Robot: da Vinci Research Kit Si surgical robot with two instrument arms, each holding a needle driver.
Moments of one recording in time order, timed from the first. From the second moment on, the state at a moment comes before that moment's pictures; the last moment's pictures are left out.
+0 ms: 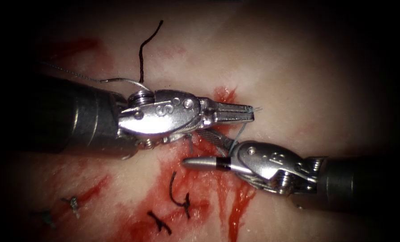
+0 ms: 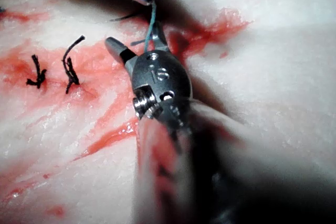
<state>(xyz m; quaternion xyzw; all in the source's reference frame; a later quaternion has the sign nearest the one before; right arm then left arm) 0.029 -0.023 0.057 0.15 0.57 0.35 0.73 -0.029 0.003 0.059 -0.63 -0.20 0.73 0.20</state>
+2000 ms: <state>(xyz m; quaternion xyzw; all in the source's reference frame) 0.022 -0.016 0.051 0.15 0.62 0.42 0.64 -0.016 0.000 0.059 -0.49 -0.28 0.81 0.20</state>
